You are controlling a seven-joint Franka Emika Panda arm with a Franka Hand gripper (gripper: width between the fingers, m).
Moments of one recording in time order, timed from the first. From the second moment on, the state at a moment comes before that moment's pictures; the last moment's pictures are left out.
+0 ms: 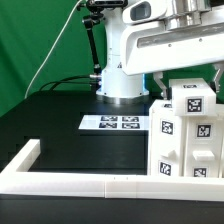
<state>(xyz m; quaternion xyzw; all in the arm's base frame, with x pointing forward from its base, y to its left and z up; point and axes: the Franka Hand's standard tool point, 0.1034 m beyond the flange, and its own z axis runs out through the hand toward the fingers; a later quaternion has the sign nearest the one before) 0.625 0.083 0.154 -0.99 0.12 -0.08 0.09</state>
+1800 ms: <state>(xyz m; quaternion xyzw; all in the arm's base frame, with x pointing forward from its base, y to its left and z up) 0.620 0.086 0.154 -0.70 0.69 0.00 0.15</state>
